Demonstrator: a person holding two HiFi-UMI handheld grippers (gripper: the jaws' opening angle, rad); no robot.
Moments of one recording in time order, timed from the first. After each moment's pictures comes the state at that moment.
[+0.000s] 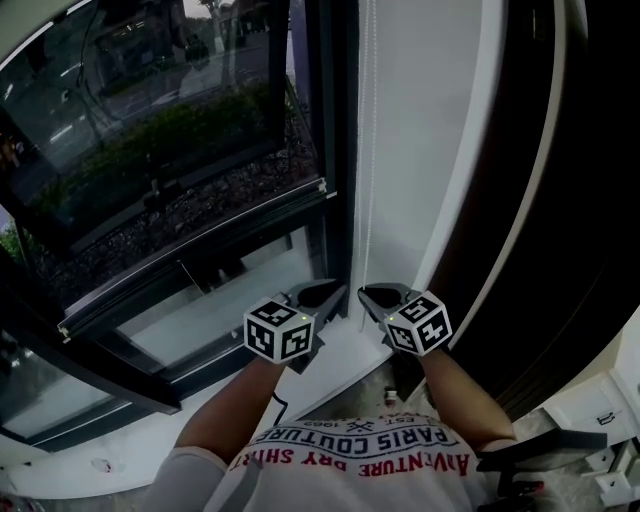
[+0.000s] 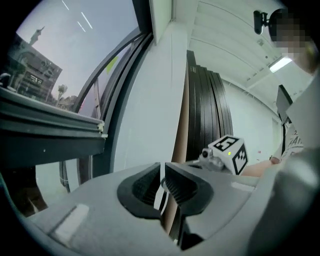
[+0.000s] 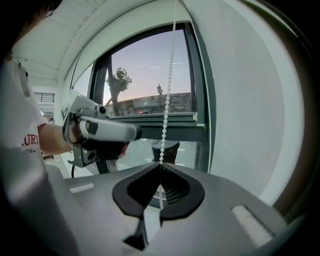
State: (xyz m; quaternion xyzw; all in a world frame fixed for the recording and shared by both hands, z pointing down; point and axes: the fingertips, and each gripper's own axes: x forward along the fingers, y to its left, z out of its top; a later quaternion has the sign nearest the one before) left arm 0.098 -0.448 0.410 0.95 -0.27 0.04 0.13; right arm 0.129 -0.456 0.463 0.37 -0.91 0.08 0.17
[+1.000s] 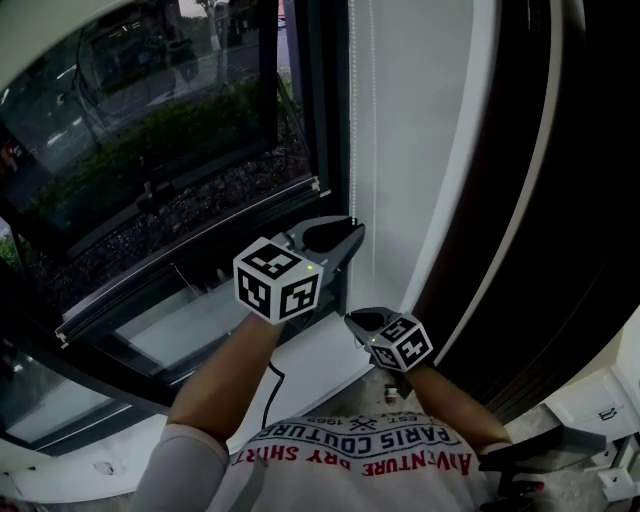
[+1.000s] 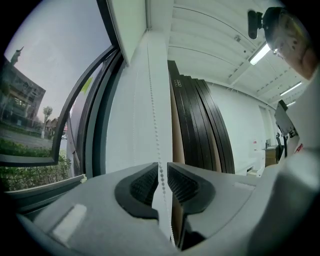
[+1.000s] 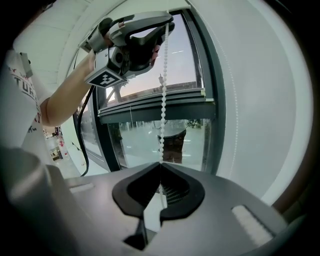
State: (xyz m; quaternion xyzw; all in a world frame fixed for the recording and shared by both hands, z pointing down) left arm 0.137 -0.474 0.281 0.97 -0.24 0.01 0.01; right arm 0.108 -0.430 0.534 0.34 -0.91 0.13 0.21
